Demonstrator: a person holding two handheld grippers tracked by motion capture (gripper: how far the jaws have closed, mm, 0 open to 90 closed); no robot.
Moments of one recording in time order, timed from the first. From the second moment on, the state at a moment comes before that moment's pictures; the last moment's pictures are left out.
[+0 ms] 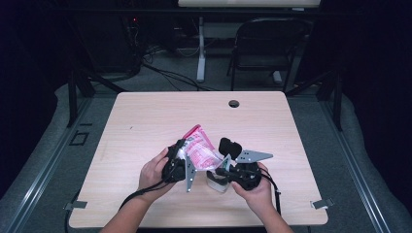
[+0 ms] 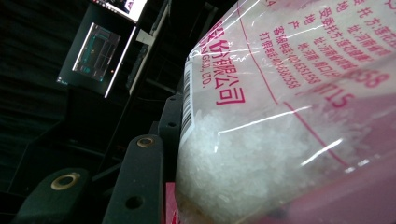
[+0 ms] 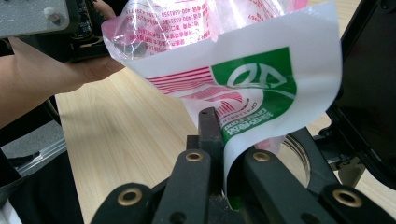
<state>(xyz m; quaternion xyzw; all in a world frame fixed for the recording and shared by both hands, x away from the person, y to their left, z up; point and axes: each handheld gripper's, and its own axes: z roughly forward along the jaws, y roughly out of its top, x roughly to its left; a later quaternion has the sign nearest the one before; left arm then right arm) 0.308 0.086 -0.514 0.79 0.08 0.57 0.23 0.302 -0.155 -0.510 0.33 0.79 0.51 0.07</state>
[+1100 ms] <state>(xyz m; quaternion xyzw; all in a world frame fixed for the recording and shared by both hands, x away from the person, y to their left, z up) 0.303 0.083 -0.515 0.77 0.05 0.60 0.21 0.301 -0.156 -0.511 0.34 0.79 0.51 0.07</state>
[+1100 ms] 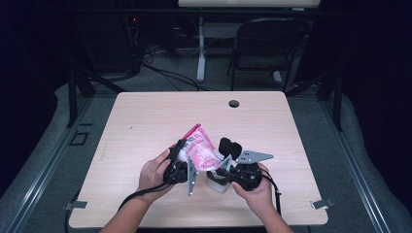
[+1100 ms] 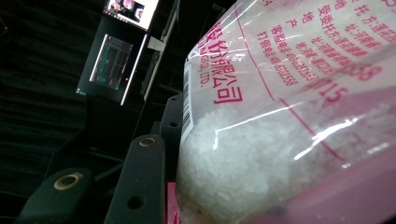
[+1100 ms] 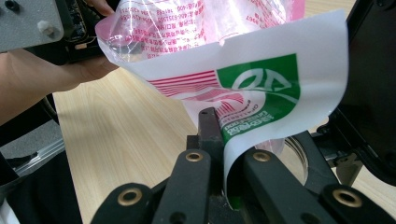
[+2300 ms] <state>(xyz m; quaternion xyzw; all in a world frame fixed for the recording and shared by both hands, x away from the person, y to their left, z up) 0.302 0.084 -0.509 0.76 0.03 0.62 0.19 0.306 -0.154 -0.512 0.34 0.78 0.52 0.05</state>
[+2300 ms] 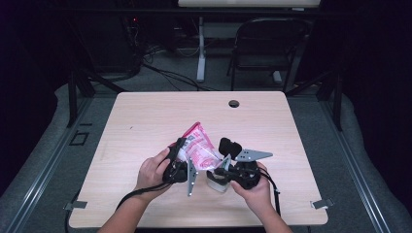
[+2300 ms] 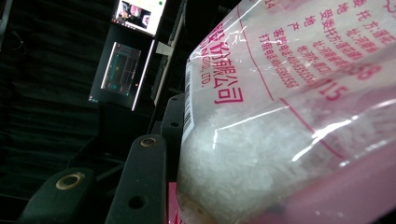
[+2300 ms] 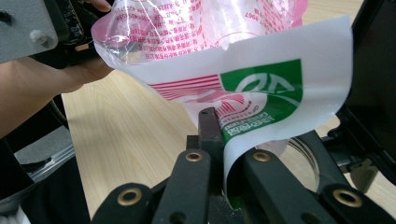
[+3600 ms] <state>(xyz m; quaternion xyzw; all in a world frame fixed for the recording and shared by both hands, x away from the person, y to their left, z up) 0.299 0.084 -0.508 0.76 0.03 0.62 0.19 0.308 -0.150 -0.518 0.34 0.78 0.52 0.04</state>
